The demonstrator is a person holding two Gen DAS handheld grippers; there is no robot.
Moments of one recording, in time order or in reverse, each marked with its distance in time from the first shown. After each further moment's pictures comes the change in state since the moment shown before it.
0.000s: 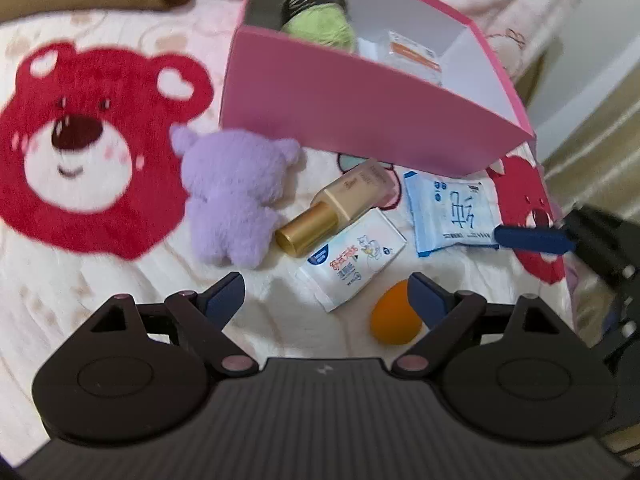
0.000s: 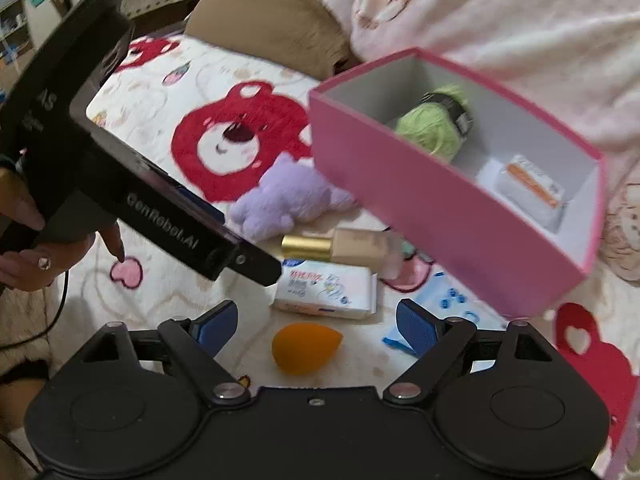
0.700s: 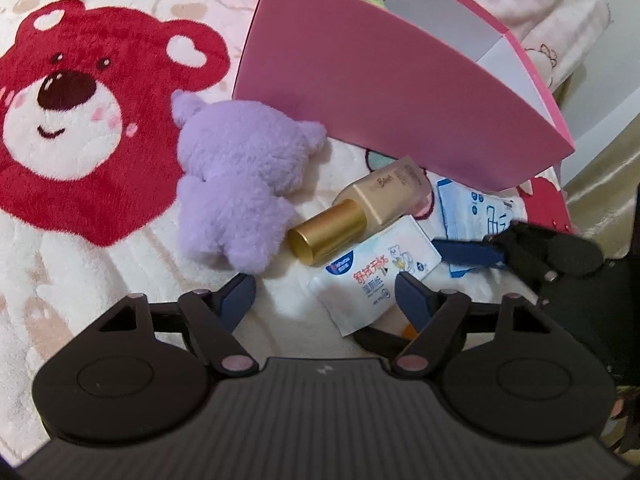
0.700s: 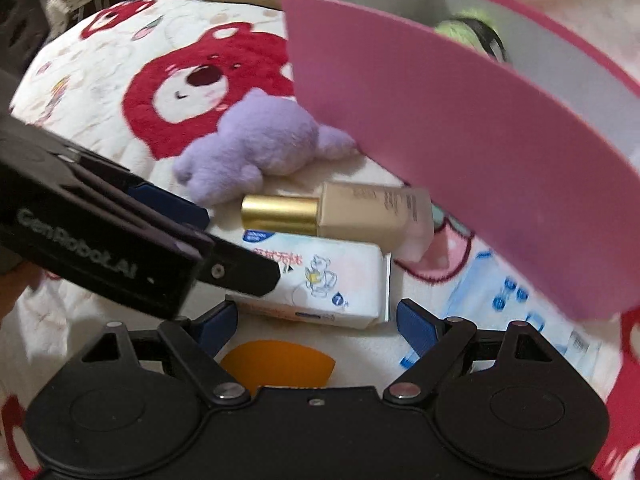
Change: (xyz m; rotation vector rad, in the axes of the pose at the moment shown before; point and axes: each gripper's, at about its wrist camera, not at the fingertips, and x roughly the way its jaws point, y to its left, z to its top) left arm 0.043 0.014 -0.011 -0.060 -0.065 -0.001; right arm 0.094 -0.018 -0.008 0.044 0.084 0.004
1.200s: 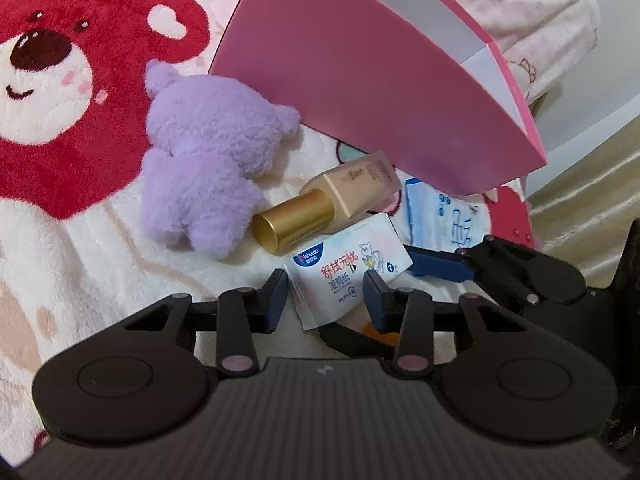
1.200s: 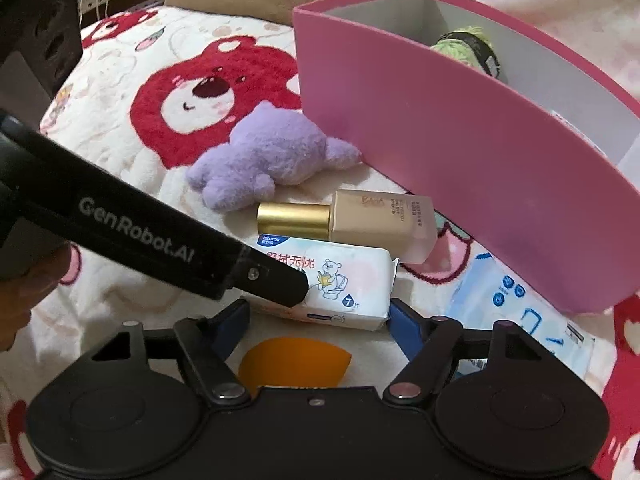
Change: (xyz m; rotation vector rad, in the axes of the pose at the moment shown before) left arm 0.006 0.006 -0.001 -0.085 0.036 -0.145; right arm -0.015 0.012 -0.003 -0.010 -0.044 -0.018
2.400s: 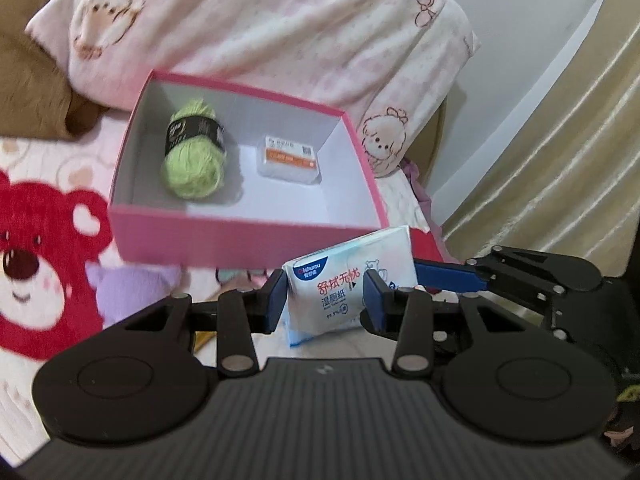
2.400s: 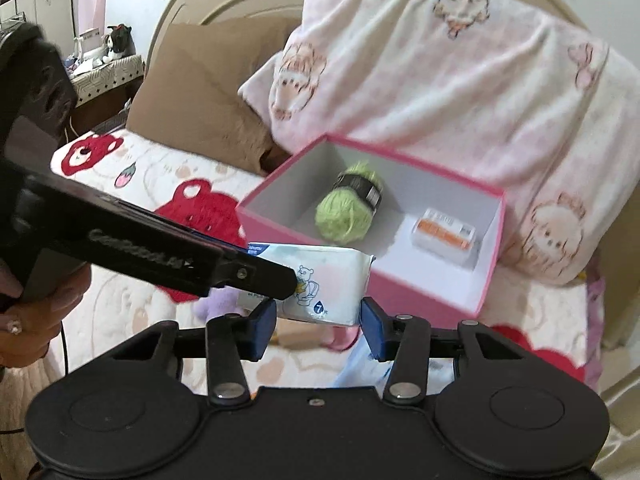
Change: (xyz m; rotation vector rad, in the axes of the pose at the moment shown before) left arm -0.099 -0.131 0.059 0.287 -0.102 -0.050; right arm -0.165 -0.033 0.042 0.159 -0.219 -0.116
